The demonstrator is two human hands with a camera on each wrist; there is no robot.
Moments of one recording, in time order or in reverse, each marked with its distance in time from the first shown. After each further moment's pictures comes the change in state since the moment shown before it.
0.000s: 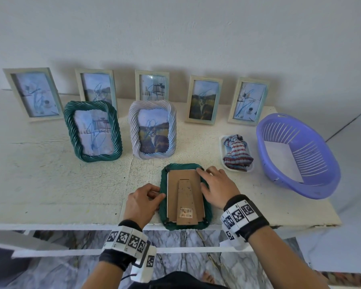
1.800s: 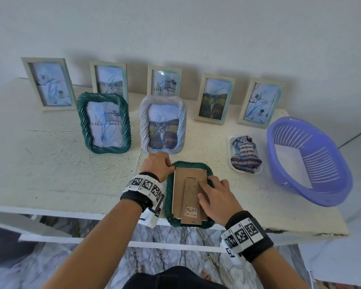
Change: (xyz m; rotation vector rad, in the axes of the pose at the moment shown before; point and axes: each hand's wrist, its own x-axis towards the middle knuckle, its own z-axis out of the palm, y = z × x) left_hand 0.073 0.055 -0.006 0.467 -0.089 0.037; right_hand -0.028 -0.024 0.011 -0.045 -0.075 -0.002
